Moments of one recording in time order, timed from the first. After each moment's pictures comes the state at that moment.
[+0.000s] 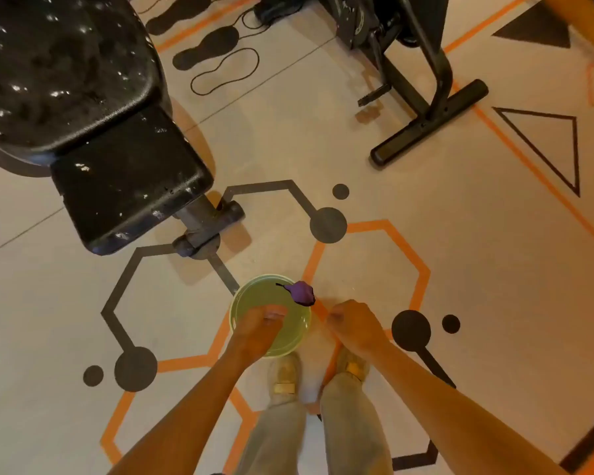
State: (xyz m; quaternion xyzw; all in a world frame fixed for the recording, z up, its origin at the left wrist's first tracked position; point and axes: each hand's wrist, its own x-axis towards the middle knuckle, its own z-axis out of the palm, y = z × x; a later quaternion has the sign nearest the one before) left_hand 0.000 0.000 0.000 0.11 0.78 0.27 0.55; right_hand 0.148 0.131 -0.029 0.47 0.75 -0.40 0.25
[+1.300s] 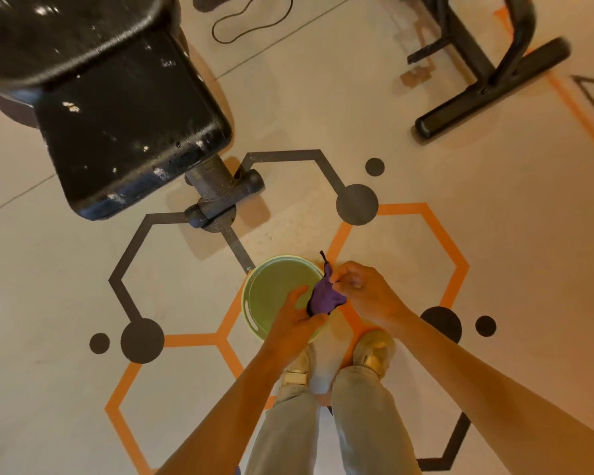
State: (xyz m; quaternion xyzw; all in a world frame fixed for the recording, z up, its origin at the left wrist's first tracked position) left_hand 0.025 0.006 -0.047 -0.03 0.69 0.42 0.59; right_hand 0.102 0.149 -0.064 0.40 0.64 -0.64 0.10
